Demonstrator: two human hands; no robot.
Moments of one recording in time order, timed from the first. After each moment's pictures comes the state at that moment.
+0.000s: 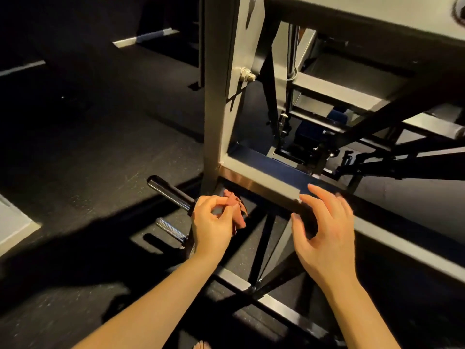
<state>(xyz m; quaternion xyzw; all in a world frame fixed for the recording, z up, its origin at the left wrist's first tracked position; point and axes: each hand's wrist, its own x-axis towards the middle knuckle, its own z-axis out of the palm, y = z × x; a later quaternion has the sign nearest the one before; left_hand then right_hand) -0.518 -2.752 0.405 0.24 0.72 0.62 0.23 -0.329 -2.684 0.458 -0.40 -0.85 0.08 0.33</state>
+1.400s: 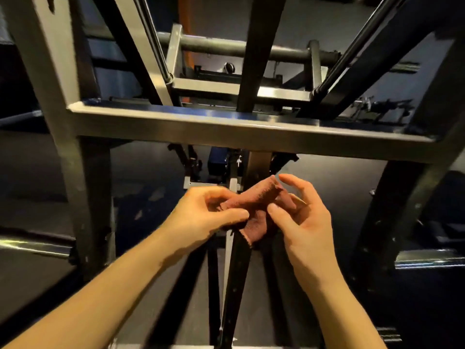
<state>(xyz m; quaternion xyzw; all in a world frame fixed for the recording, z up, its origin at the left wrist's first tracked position) -0.433 -2.714 0.342 0.67 0.46 0.43 0.41 -0.237 -2.727 0.324 -0.38 -0.62 0.33 0.60</state>
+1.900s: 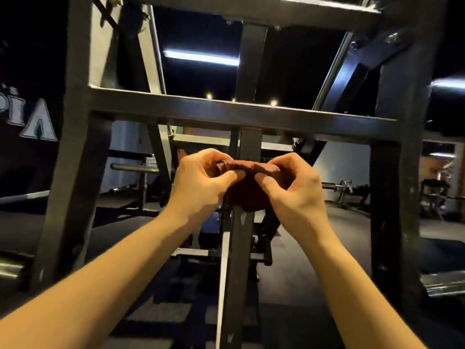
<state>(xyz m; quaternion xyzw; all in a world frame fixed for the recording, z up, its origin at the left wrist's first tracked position) -0.407 -2.682 0.283 0.67 0.30 0.67 0.09 -0.230 -2.673 0.276 -0.29 -0.71 0.01 0.65</state>
